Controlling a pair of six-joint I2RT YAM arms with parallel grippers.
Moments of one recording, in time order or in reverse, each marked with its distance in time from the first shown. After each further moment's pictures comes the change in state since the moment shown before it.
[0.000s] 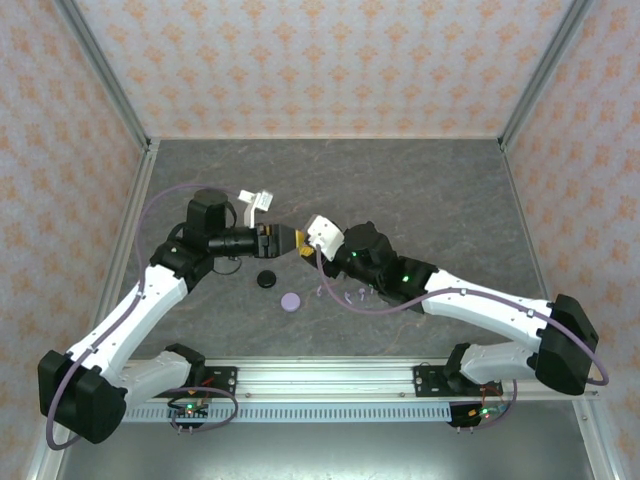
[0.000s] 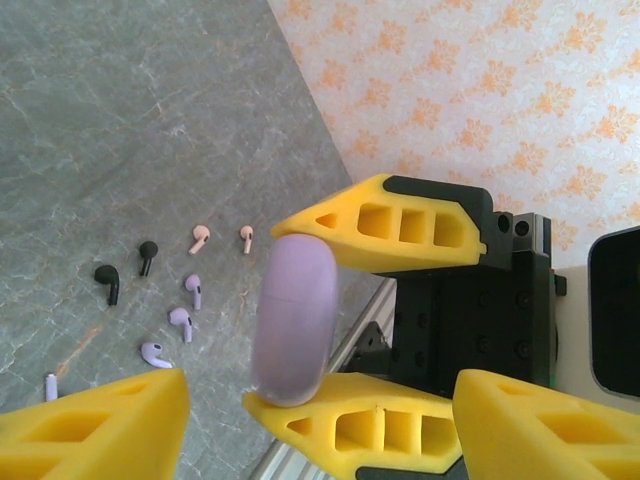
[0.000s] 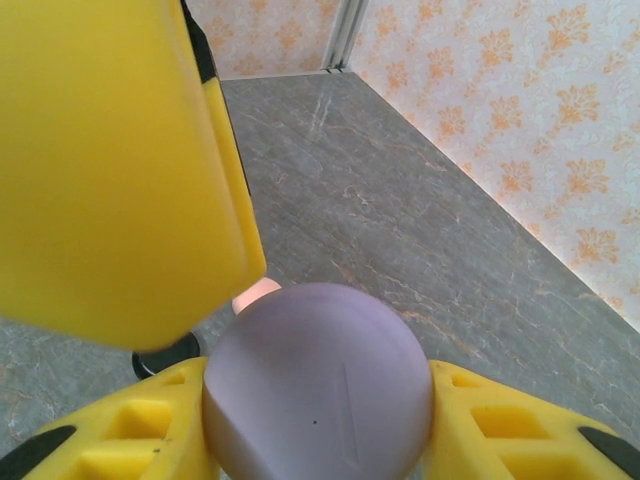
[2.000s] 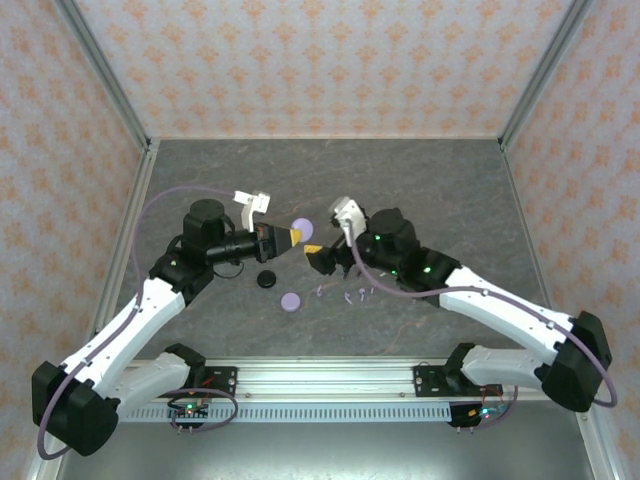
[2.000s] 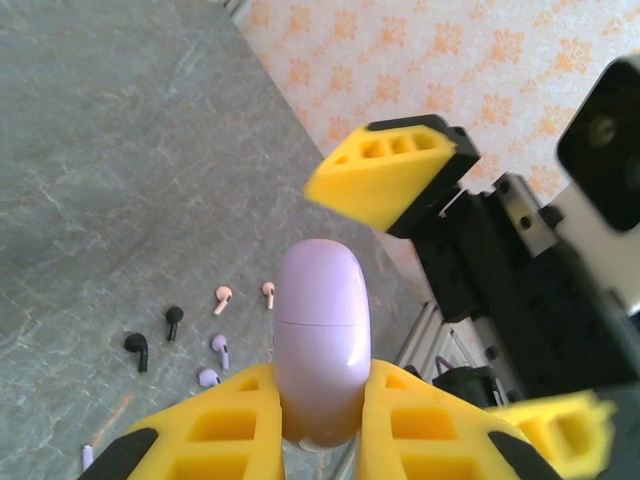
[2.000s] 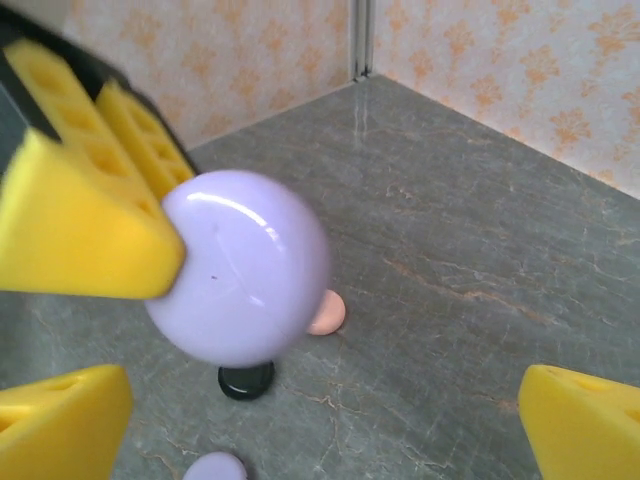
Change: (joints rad) left arm -0.046 -0.089 -0.099 0.174 -0.150 0.030; right arm -0.159 -0.110 -0.002 -0.077 -0.260 0.287
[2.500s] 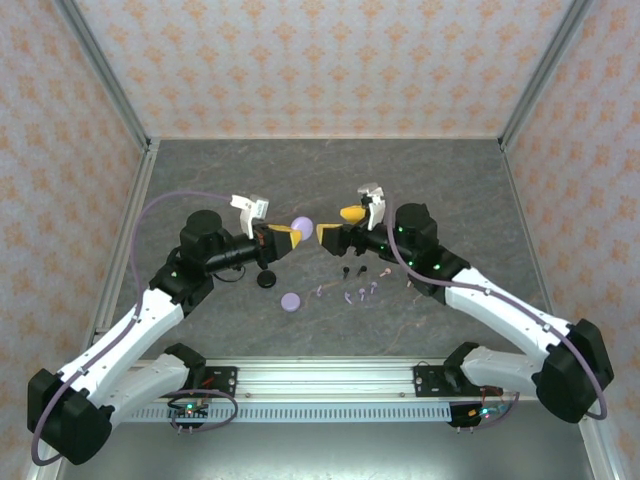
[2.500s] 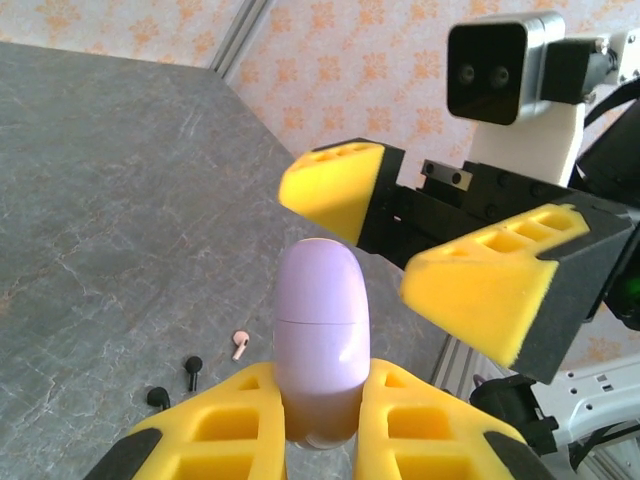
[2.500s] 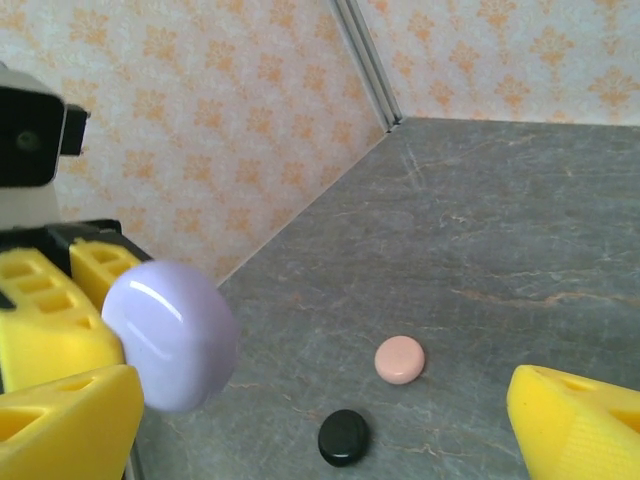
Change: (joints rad) left arm -0.039 -0.055 -0.069 0.127 -0.069 0.077; right arm -0.158 0.004 -0.102 0.256 -0.222 0.382
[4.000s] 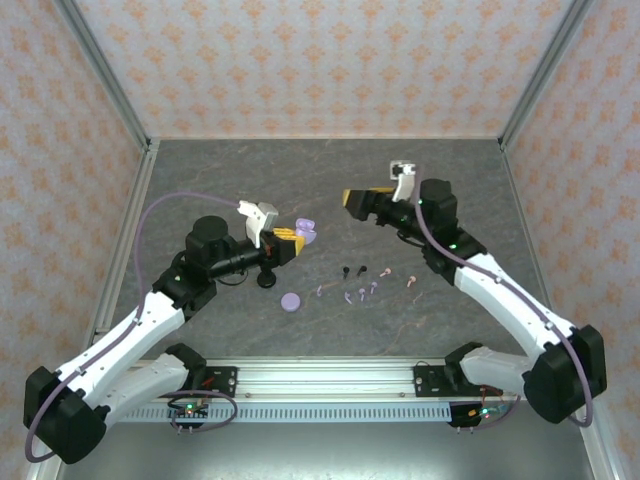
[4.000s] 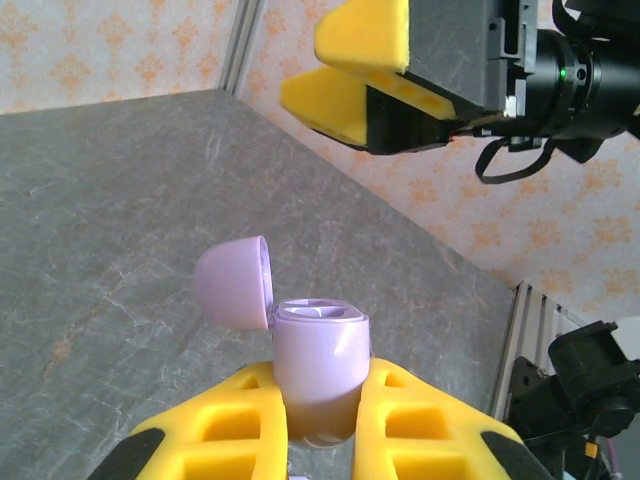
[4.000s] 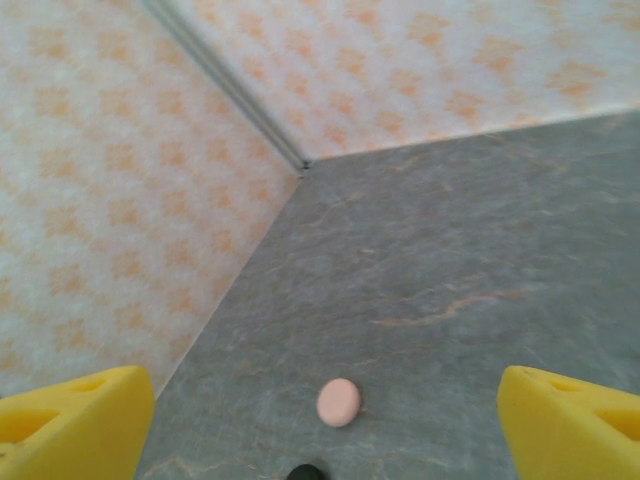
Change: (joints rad) left arm -0.065 -0.012 -0.021 -0.002 -0.087 0.247; right arm -0.225 0.006 0.118 -0.201 0.015 0.154
